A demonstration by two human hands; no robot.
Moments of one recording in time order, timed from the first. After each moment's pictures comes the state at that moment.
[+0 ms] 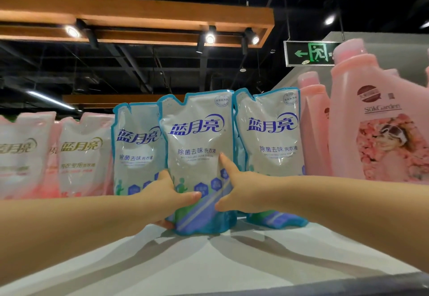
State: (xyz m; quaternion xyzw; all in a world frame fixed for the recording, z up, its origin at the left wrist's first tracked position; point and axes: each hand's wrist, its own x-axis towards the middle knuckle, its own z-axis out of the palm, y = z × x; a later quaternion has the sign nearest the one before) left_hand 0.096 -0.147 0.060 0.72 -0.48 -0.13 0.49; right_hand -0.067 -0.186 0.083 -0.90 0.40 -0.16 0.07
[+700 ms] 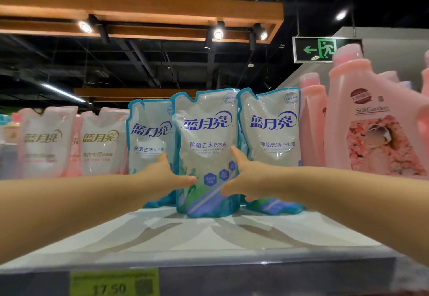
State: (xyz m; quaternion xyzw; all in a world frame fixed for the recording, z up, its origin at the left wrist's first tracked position) left_hand 0.092 -0.111 0.074 0.78 -0.48 -0.03 0.41; right_hand -0.080 -0.163 0.083 -0.88 0.41 -0.21 0.14
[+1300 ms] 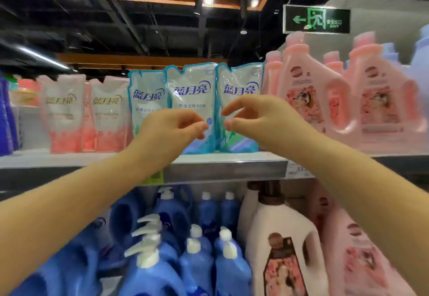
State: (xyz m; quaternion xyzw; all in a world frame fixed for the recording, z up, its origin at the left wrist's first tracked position) left_hand -0.031 0.032 0.045 0.56 -0.64 0.13 0.50; right_hand -0.198 -0.020 0.064 -0.86 0.24 -0.44 0.09
